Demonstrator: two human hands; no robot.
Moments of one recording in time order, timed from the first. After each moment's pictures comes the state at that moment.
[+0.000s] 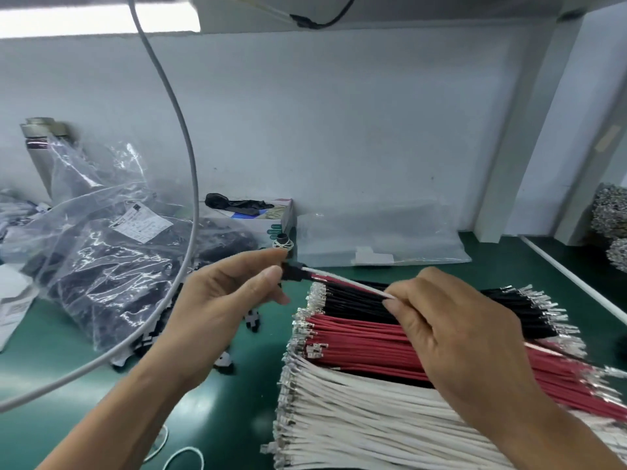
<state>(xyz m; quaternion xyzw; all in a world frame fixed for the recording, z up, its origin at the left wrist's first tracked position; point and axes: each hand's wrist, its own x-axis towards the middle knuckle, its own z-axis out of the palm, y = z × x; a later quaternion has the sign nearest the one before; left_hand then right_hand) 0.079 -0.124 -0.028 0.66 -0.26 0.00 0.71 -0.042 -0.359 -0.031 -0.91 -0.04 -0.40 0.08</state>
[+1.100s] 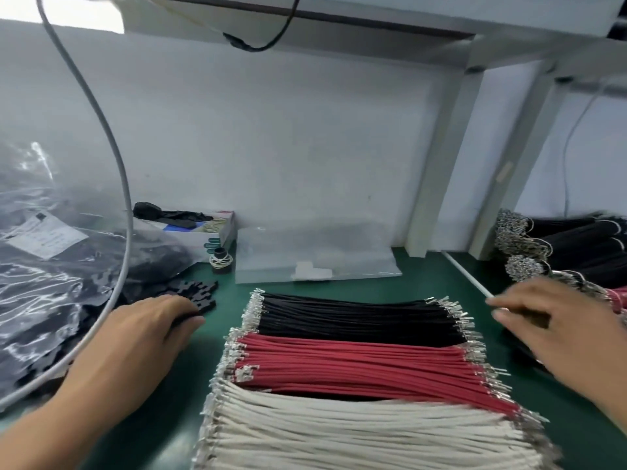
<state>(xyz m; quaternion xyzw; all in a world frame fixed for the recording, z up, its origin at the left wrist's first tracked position) 0.123 -0.114 -0.068 0.89 -0.33 0.25 0.20 -0.117 -0.549 -0.021 -0.94 0.16 -0.29 0.09</state>
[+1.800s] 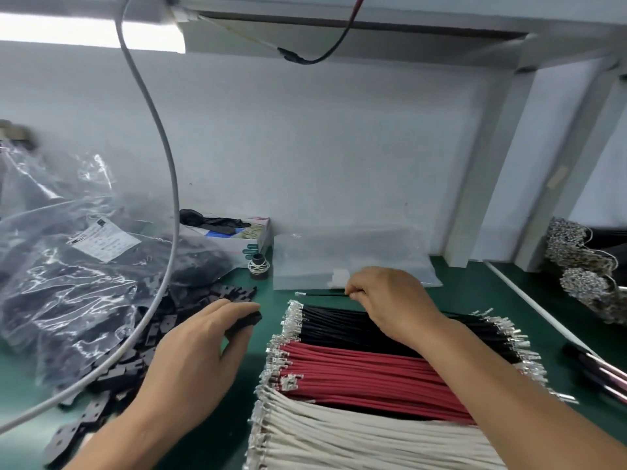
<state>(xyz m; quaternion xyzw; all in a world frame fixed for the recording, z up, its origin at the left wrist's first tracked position) 0.095 -0.126 -0.068 0.86 -0.31 0.24 0.32 0.071 -0.411 -0.033 -0.99 0.01 -0.16 0.06</state>
